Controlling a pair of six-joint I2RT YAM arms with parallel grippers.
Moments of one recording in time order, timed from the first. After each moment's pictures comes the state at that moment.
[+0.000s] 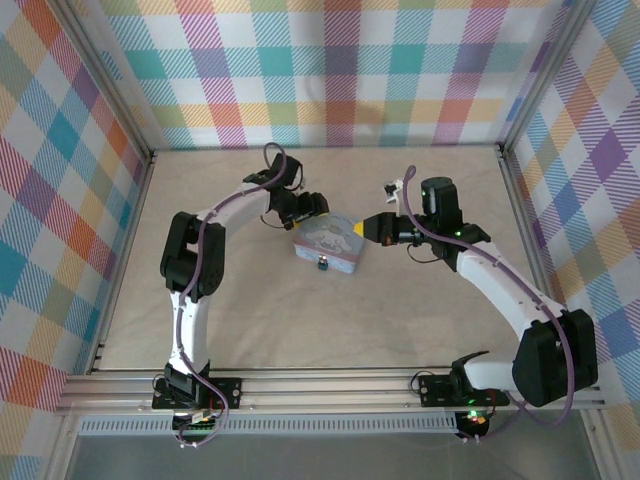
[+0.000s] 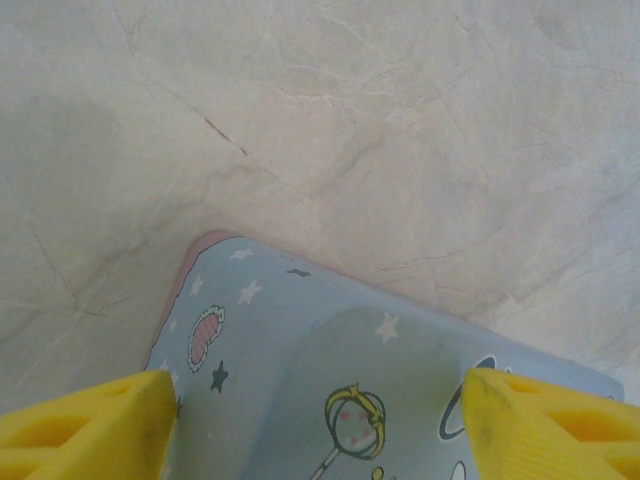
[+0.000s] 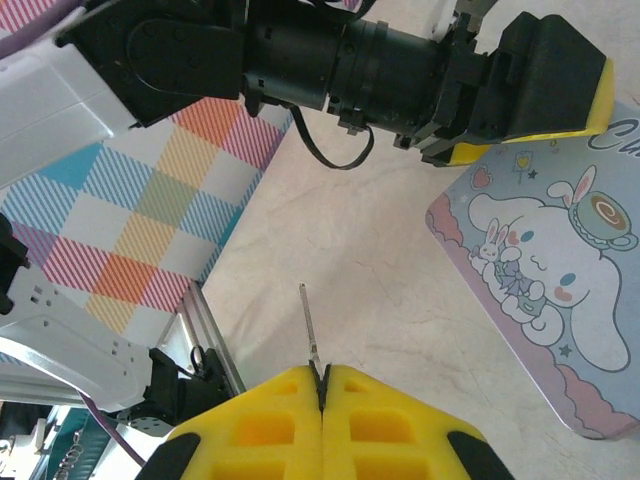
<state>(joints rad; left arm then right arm) -0.41 2.12 1.68 -0.62 0.35 -0.65 0.35 1.30 0.96 -0.23 -0.85 0.43</state>
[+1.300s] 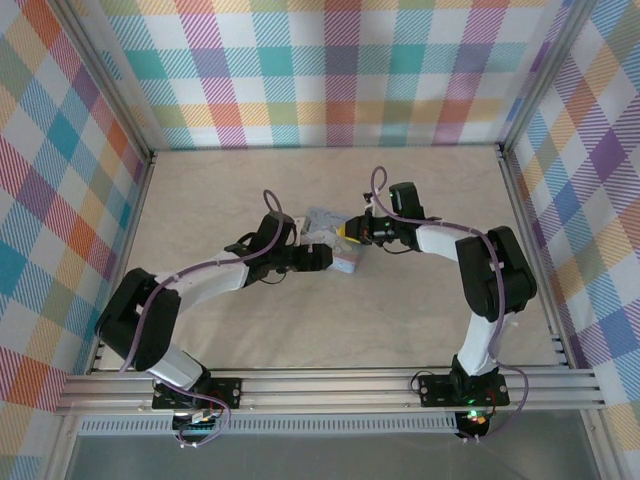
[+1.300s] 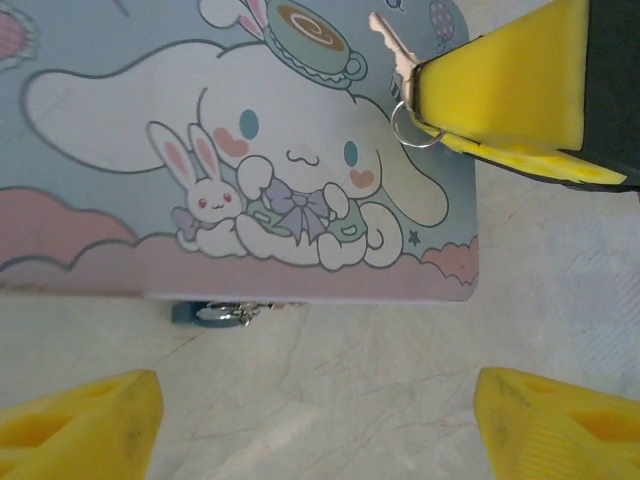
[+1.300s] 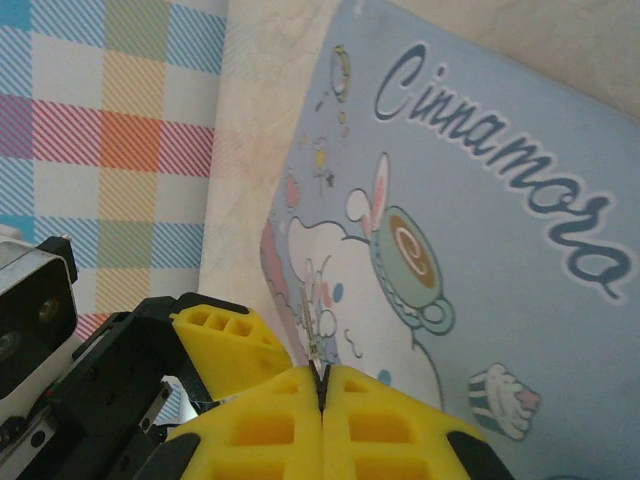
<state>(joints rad) -0.61 1.56 0.87 -0.06 0.30 -0.58 0.35 1.84 1.03 0.09 -0.90 0.67</state>
